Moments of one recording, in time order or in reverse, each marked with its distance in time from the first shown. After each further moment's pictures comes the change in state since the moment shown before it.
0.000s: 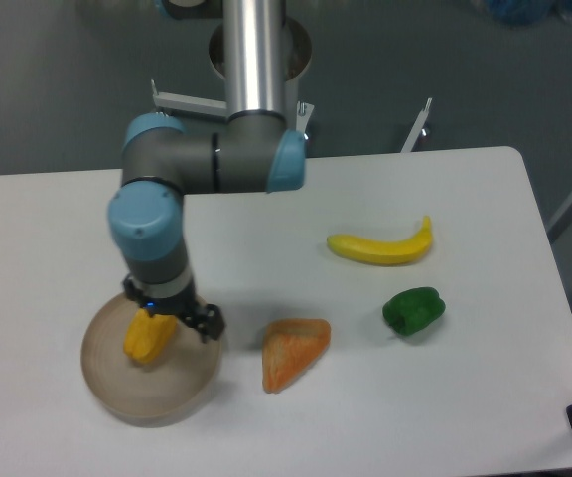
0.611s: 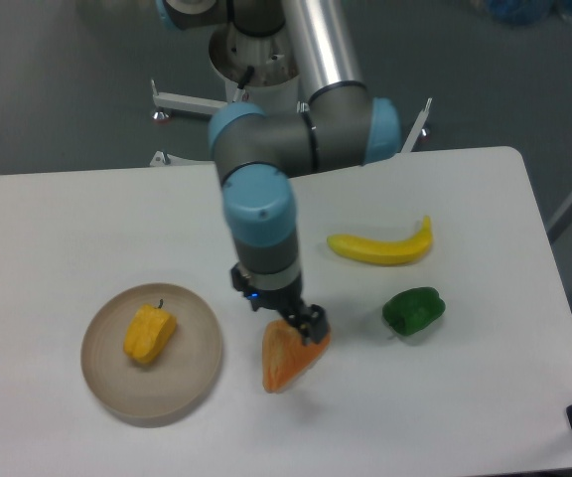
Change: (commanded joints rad) arm 0.141 0.006 0.052 0.008 0.003 0.327
